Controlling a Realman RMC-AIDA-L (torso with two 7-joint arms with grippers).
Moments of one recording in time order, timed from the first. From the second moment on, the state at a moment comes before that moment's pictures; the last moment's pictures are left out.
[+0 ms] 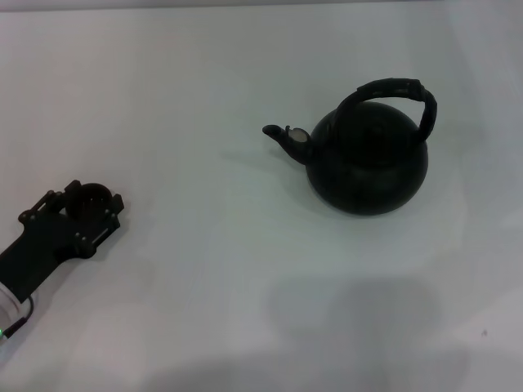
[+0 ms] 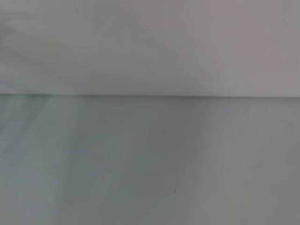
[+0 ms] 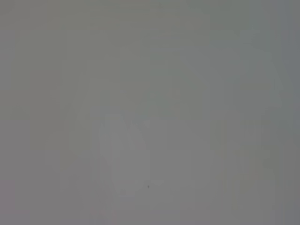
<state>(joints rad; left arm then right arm) -0.25 -2.07 0.36 0.01 -1.46 -1.26 2.61 0.62 2.01 -0.48 -0.11 -0.68 -1.03 0.19</state>
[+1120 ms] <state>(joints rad) -0.44 -2.08 0.36 -0.08 -1.20 -1.30 2.61 0.62 2.02 -0.48 -0.10 -0.68 -1.03 0.19</state>
